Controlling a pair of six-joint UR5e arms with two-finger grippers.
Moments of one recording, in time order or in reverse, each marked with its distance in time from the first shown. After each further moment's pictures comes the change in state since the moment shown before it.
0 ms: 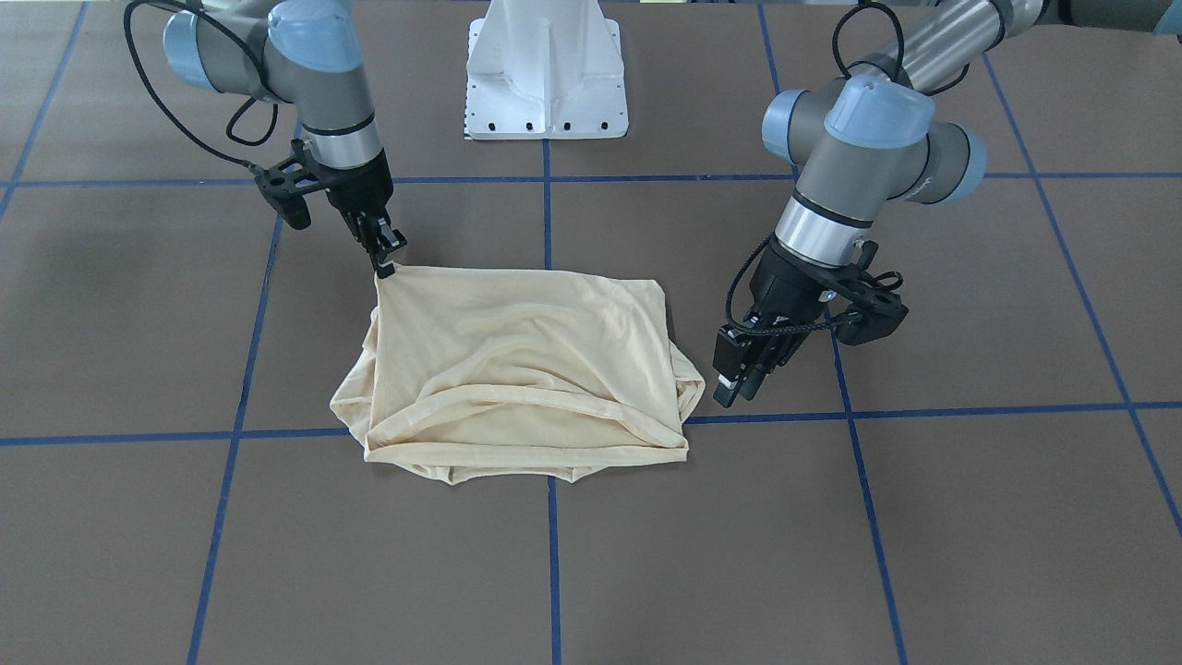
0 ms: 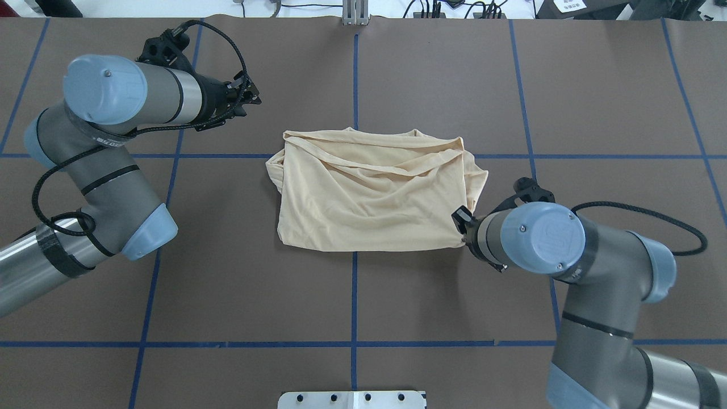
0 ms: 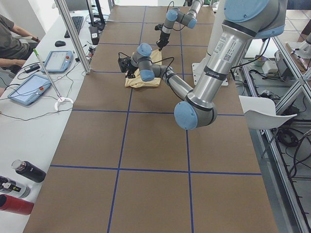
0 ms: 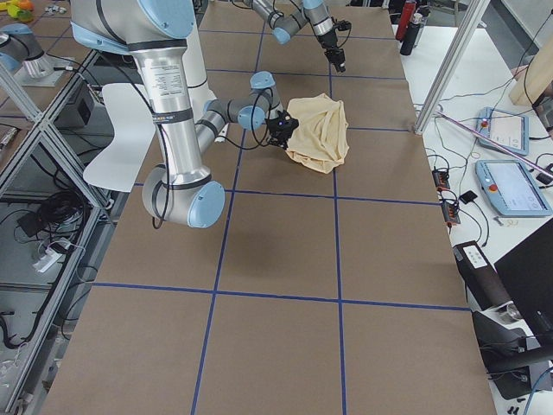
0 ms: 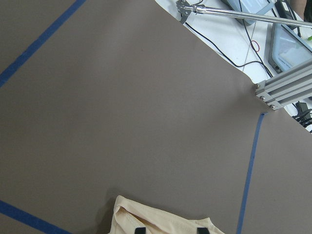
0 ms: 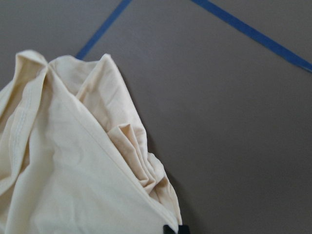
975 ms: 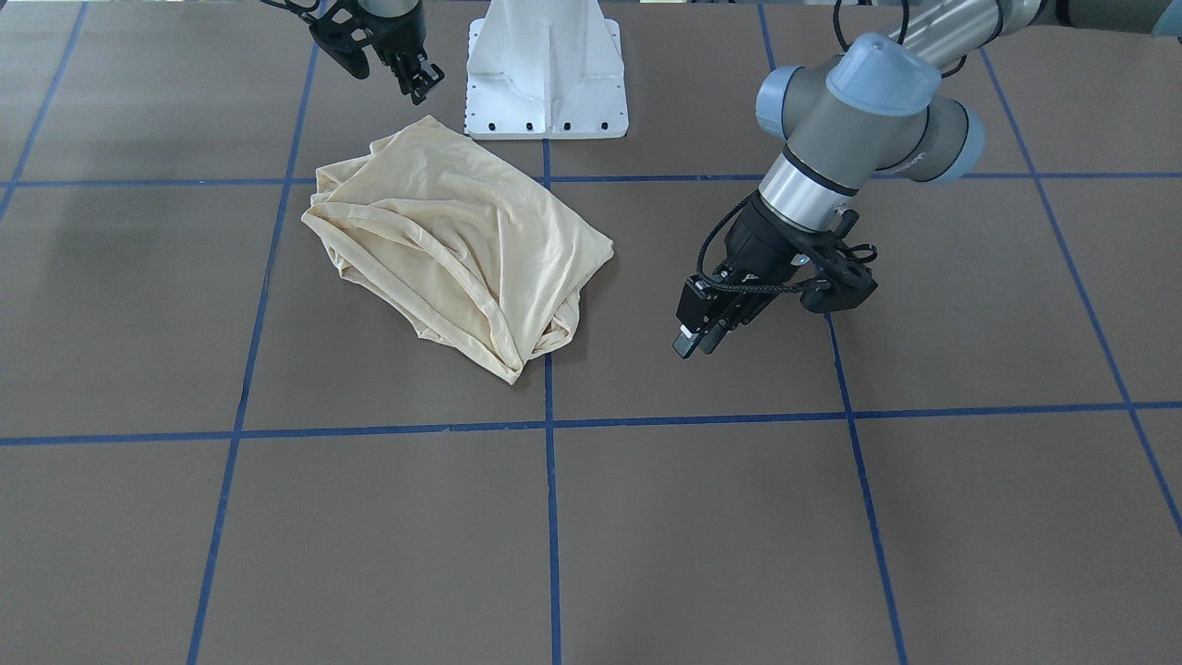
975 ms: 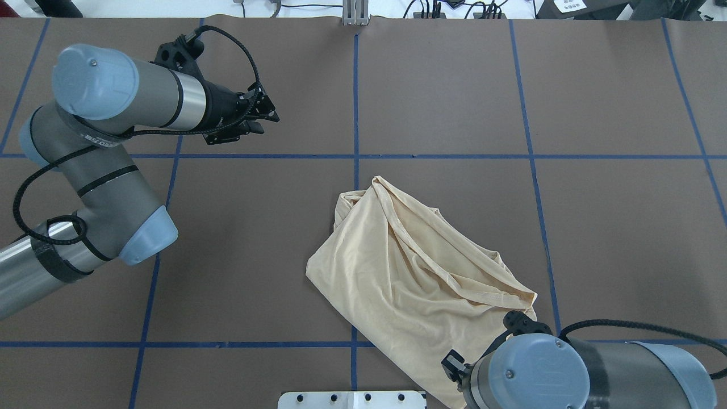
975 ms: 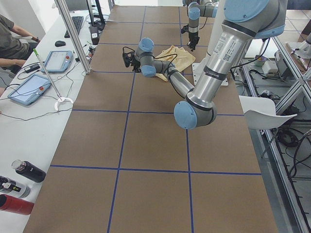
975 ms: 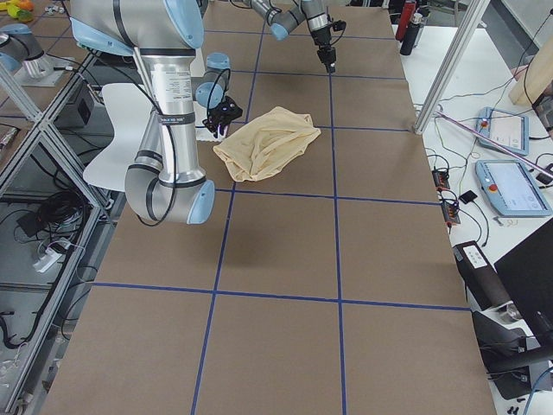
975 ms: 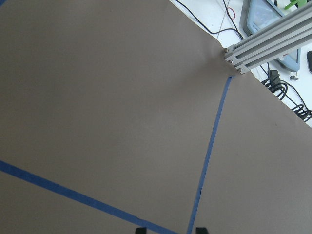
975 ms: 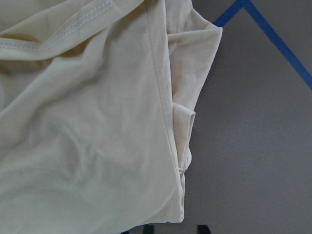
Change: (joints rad) left arm 0.012 -0.004 -0.058 0.020 -0.161 -0.006; right arm -0.303 -0.021 0.233 -0.283 0.152 0.137
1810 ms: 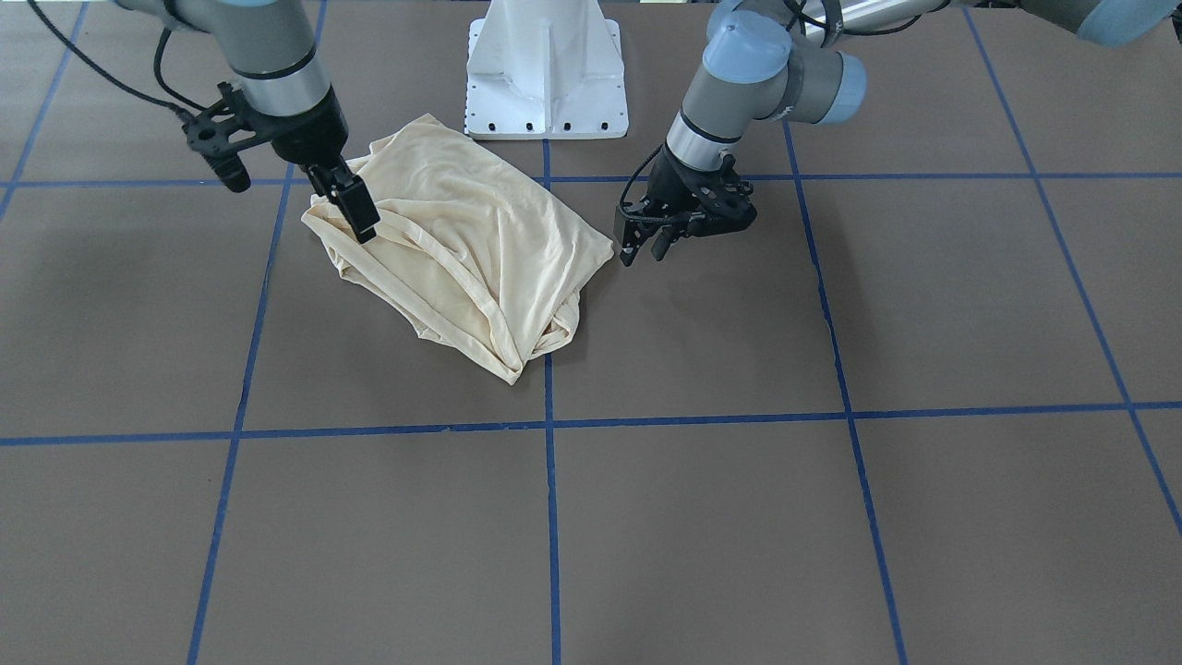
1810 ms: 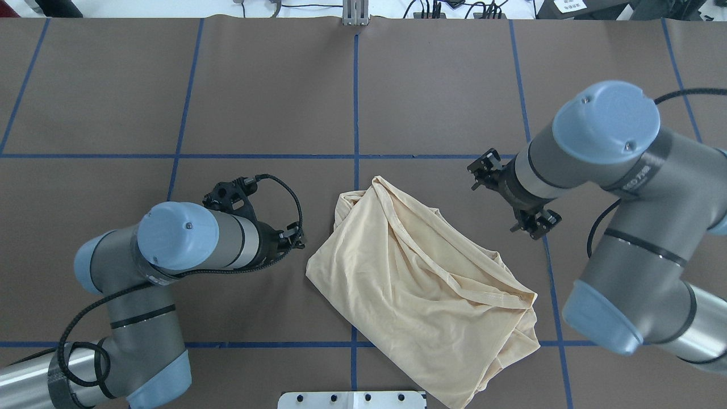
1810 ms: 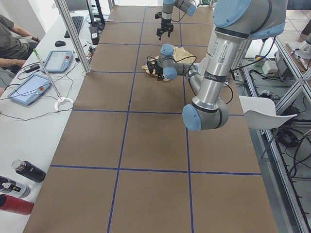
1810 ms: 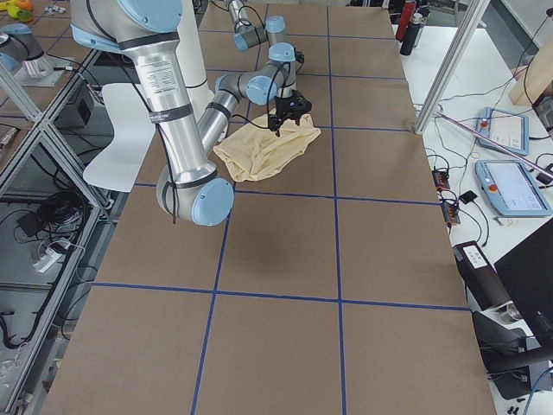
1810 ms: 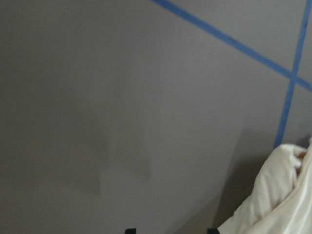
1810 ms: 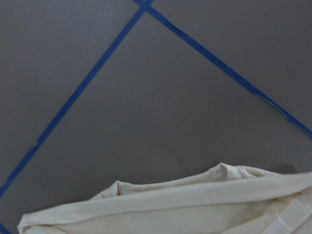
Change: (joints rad) left arm 0.361 0.100 -0.120 0.189 0.178 -0.036; right arm 0.589 0.132 -0.202 0.075 0.197 -0.324
